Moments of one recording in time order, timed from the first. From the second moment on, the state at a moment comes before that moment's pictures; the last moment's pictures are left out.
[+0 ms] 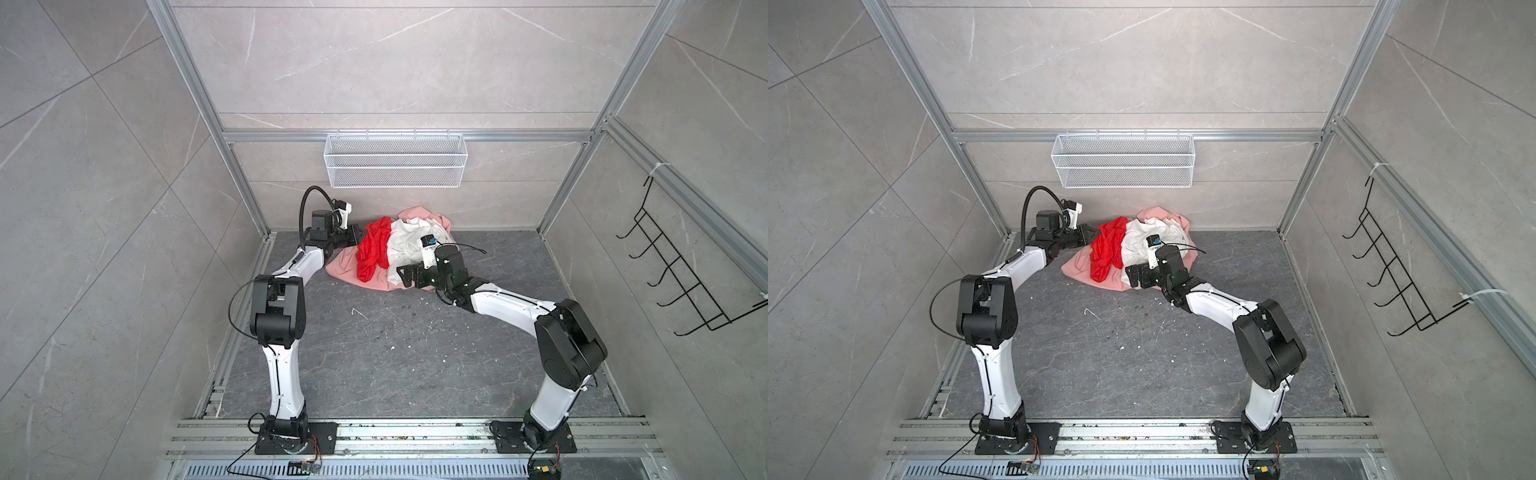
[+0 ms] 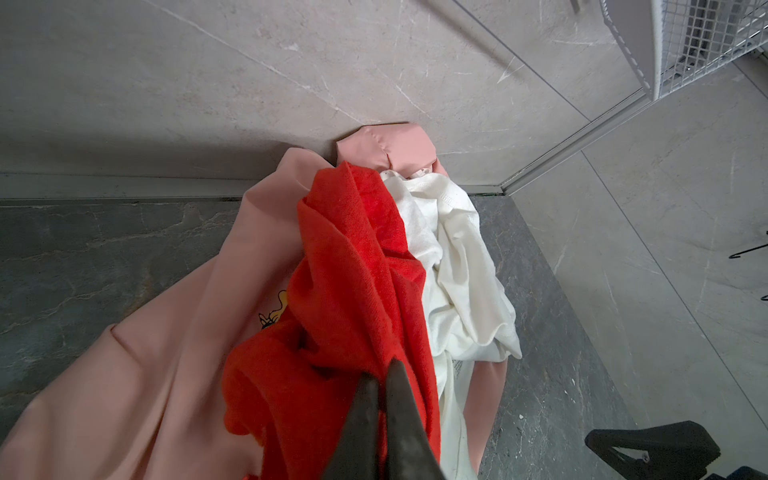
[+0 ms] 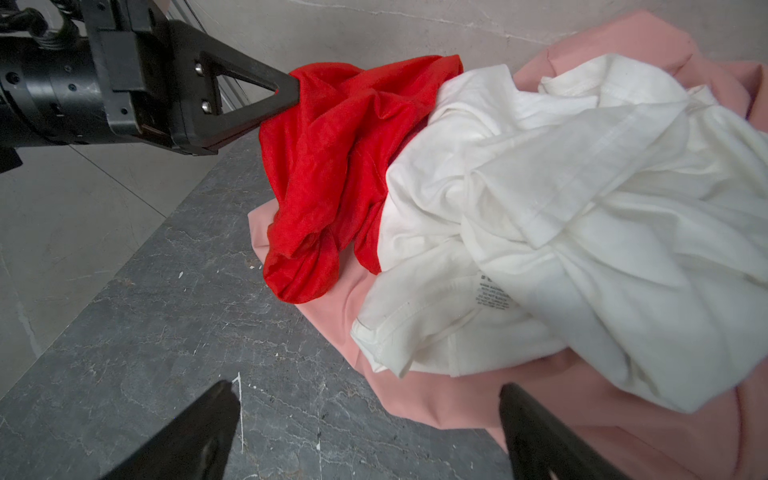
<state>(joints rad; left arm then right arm) -0.14 2.10 1.65 -0.02 0.64 -0.35 0.56 1.80 1.19 0.15 -0.12 0.26</state>
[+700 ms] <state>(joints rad) -0.14 2.08 1.65 0.01 0.64 -0.39 0.56 1.80 1.19 0.15 -0.10 0.26</state>
